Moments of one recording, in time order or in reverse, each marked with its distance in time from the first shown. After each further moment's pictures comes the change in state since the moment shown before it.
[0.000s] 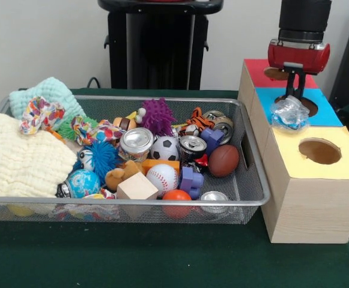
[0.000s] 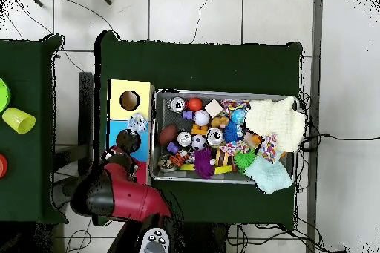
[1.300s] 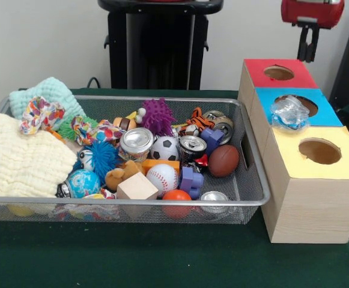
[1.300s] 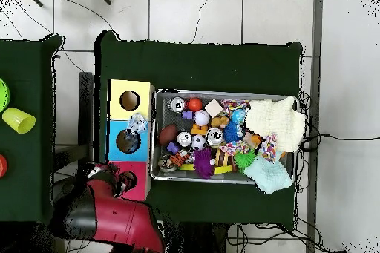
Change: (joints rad) arm 0.129 -0.174 -0.136 0.006 0.006 0.323 0.000
